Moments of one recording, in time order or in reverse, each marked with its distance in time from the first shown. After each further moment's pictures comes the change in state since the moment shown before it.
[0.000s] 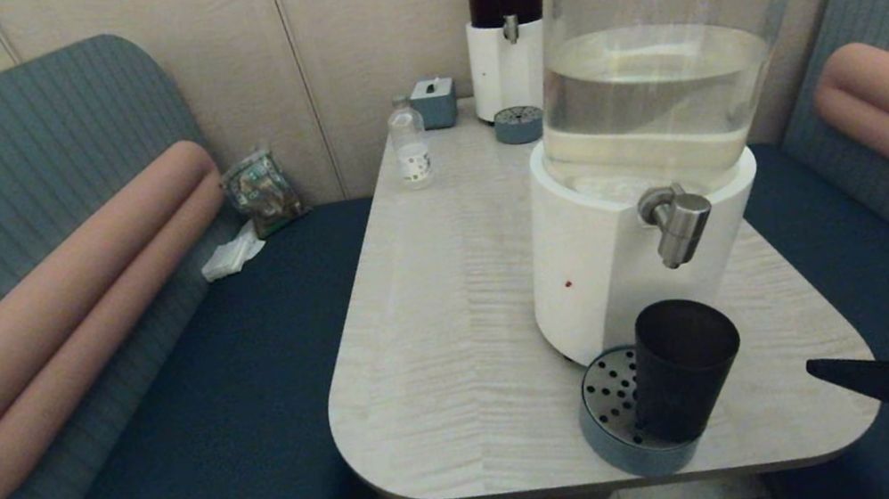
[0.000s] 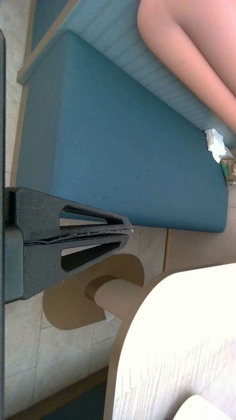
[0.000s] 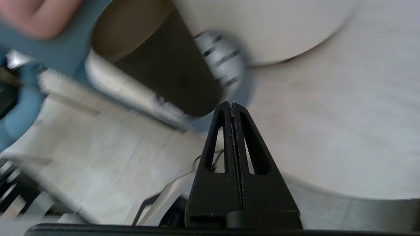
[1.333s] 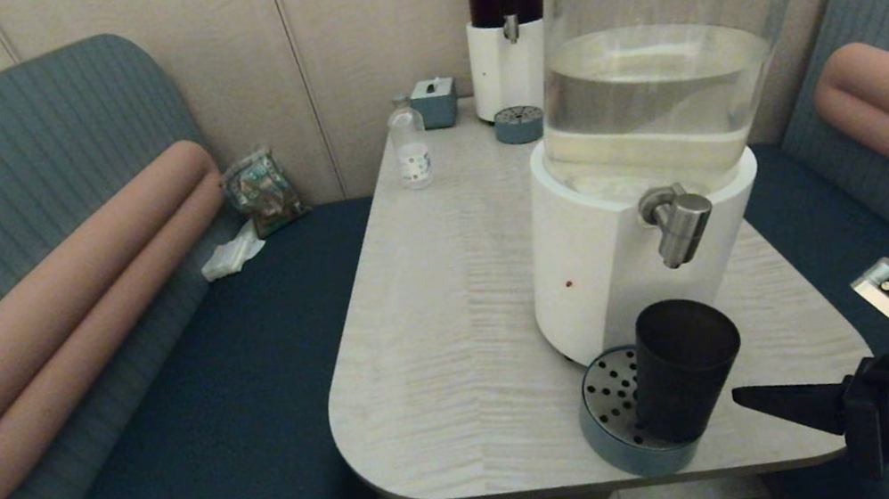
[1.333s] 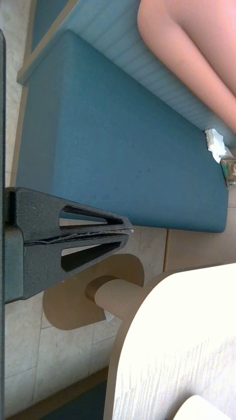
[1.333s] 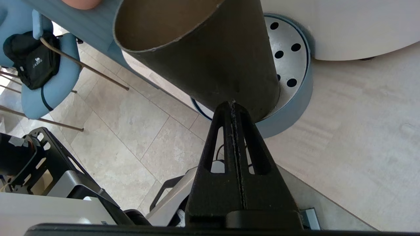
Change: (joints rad) left arm 0.000 0.000 0.000 0.000 0.000 0.000; right arm 0.162 0.189 -0.007 -0.154 0.017 0.034
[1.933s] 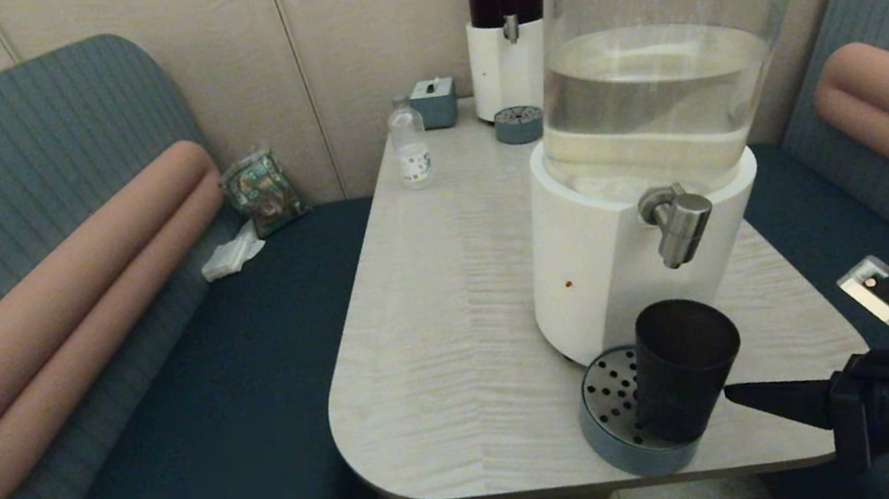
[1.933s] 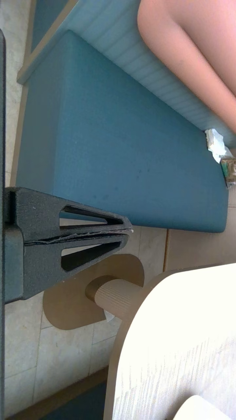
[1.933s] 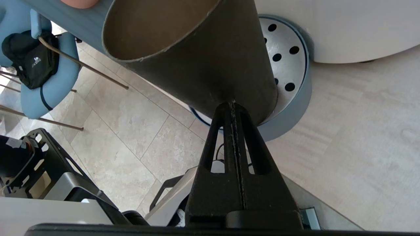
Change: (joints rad) left arm 0.000 0.000 0.000 0.000 0.000 0.000; right arm 0.001 0.031 -0.022 0.001 0.000 -0.001
